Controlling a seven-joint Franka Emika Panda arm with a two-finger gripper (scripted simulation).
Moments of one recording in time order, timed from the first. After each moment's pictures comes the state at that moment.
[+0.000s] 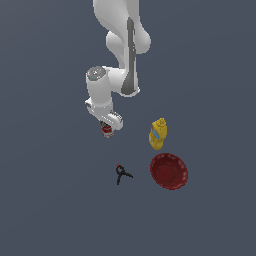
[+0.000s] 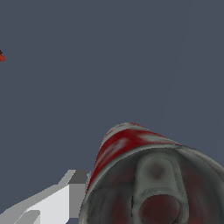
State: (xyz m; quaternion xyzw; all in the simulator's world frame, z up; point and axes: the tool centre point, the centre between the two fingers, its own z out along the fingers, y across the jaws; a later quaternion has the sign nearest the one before) arm -0.133 -0.111 0.087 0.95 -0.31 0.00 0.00
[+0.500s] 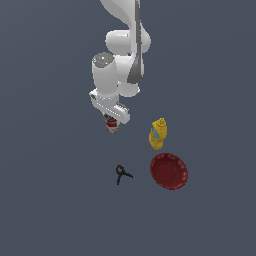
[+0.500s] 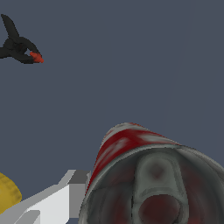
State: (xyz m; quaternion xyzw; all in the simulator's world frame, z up) arm -0.133 -0.081 0.133 0.95 -0.31 0.00 0.00
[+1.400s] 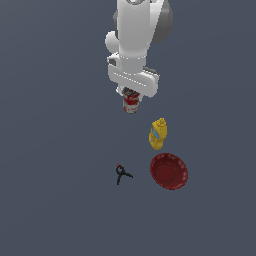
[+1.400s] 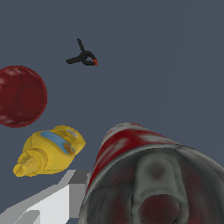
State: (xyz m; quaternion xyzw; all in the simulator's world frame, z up) arm -0.133 0.014 0.276 0.95 -0.31 0.00 0.00
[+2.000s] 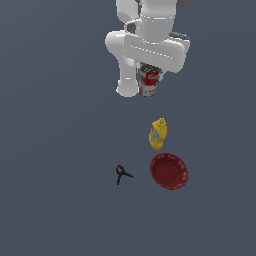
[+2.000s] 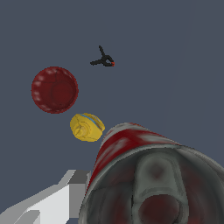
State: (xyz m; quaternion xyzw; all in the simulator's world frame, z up) arm -0.130 0.075 0.368 0.95 -0.31 0.00 0.00
